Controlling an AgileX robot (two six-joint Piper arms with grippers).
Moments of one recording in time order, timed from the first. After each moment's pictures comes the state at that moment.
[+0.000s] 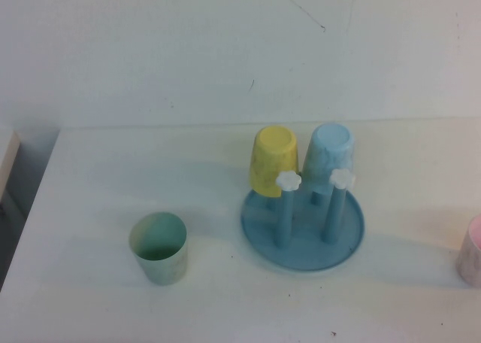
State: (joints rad) right arm -0.09 -0.01 0.03 0.01 0.39 -0.19; left arm -0.55 0.33 -0.13 -0.54 0.53 0.31
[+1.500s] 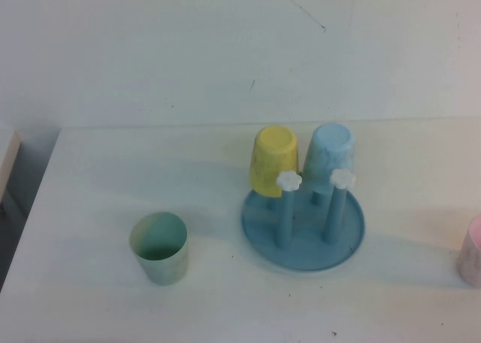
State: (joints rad) right arm -0.01 -0.01 0.03 -0.04 0.42 -0.10; left arm -0.55 0.32 -0.04 -0.27 0.40 0.02
